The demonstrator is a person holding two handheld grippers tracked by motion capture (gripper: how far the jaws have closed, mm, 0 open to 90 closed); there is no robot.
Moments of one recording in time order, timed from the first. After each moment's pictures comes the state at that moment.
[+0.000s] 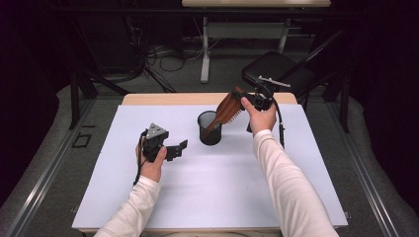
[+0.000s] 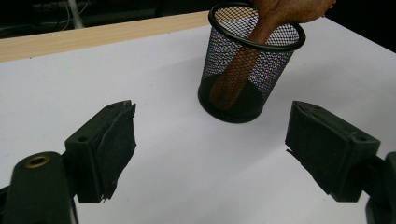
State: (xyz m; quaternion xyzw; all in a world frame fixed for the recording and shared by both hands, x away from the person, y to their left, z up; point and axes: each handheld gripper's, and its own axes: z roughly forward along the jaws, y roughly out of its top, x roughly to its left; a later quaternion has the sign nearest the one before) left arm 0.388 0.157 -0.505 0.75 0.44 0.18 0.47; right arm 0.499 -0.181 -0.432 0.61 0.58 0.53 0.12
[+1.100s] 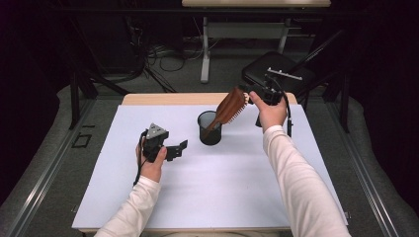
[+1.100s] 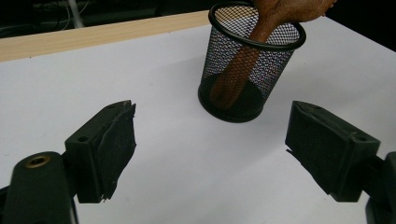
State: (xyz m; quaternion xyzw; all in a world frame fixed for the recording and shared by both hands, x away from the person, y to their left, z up) left arm 0.388 0.156 -0.505 0.75 0.44 0.18 0.47; right arm 0.492 -0.200 -0.400 0.57 0.58 0.55 0.16
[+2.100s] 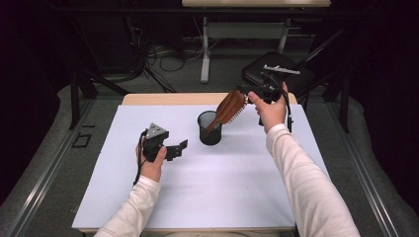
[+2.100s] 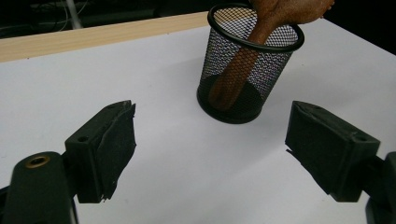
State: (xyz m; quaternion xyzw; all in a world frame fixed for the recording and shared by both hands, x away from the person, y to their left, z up) left arm 0.389 0.157 -0.506 0.75 0.43 0.18 0.47; right arm 0.485 -0.193 -0.384 0.55 0.63 0.51 0.20
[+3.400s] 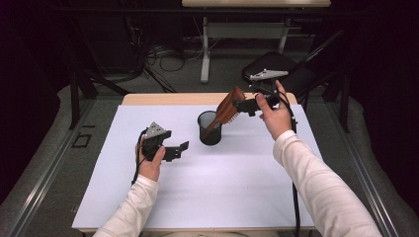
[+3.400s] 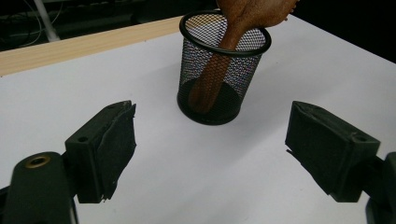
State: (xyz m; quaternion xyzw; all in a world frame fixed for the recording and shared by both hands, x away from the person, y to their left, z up) left arm 0.386 0.159 -0.497 0.76 0.39 0.16 0.49; right arm 0.449 -0.177 -0.370 0.41 0.76 0.43 0.26
